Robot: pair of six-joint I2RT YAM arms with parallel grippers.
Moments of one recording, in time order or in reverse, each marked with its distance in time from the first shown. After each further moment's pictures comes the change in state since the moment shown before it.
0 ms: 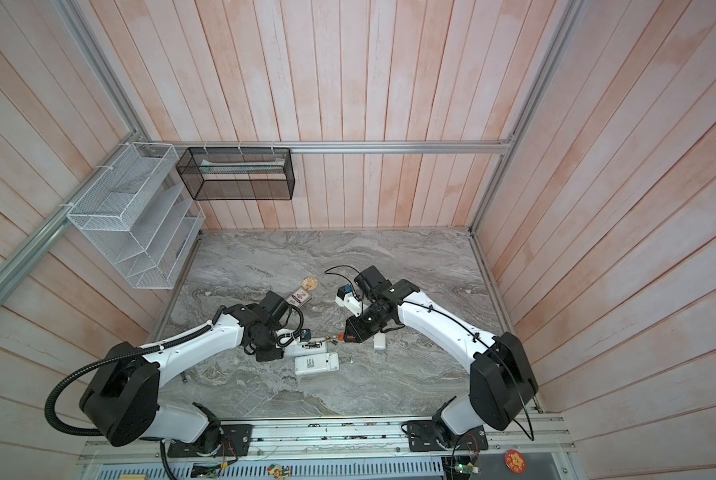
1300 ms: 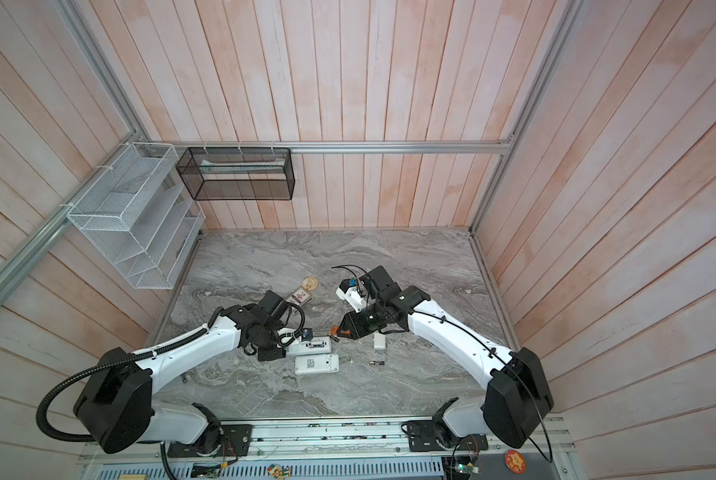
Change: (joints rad) left arm -0.016 -0.040 0.000 0.018 0.038 0.000; right arm -0.002 -0.110 -0.061 0.147 -0.067 0.187
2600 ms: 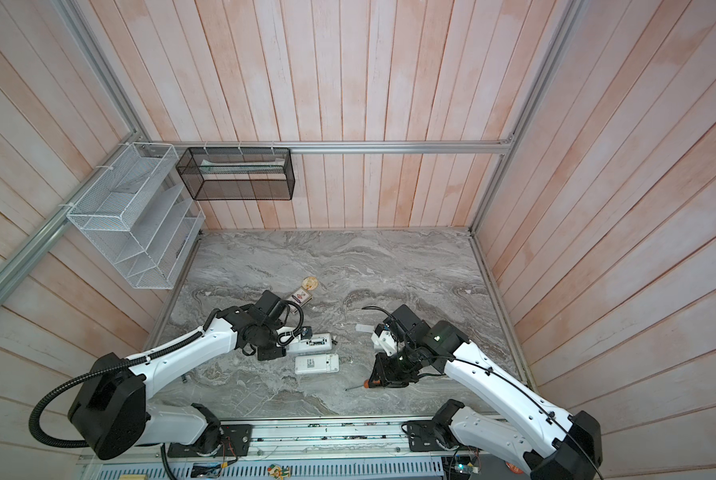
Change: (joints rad) left arm 0.000 -0.035 -0.003 0.007 0.000 -0.020; right arm 0.069 -0.397 -0.233 -0.406 0.006 0.366
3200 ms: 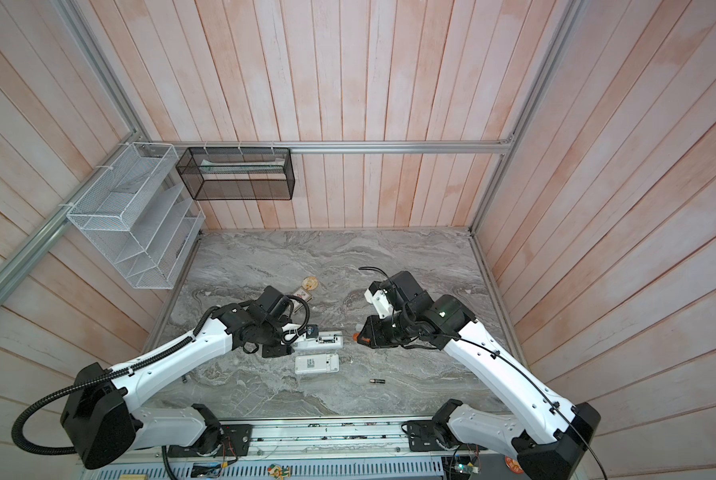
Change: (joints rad) left arm -0.082 -0.051 0.097 -0.063 0.042 0.006; right arm -0.034 0.139 0.339 0.068 0.150 -0.055
